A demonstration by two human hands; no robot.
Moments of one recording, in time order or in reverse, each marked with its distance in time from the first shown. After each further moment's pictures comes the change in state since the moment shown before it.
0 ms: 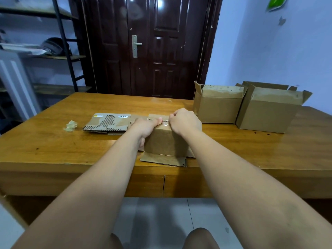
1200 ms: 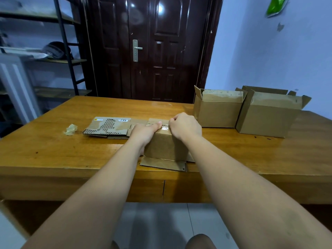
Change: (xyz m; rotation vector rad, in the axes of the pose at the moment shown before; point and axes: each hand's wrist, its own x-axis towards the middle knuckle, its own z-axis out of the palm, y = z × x) left_hand 0.003 -0.009 0.005 -0.050 0.040 0.043; right_hand 0.003 0.003 0.003 -0.013 0.021 -0.003
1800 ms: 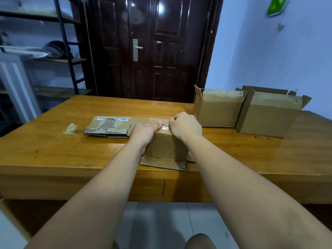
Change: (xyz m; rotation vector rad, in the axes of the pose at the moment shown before) left_hand -0.009 0.002 0.002 0.005 0.060 0.078; right_hand 0.000 -0.001 0.000 0.016 -0.003 0.010
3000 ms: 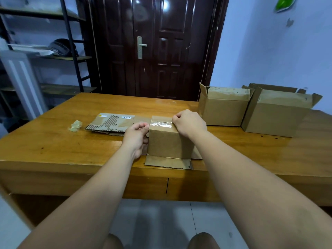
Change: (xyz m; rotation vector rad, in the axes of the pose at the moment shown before) left_hand 0.003 -0.024 -0.023 -0.350 -0.067 -0.024; right_hand -0.002 0.004 -0.013 0.014 -0.105 -0.147
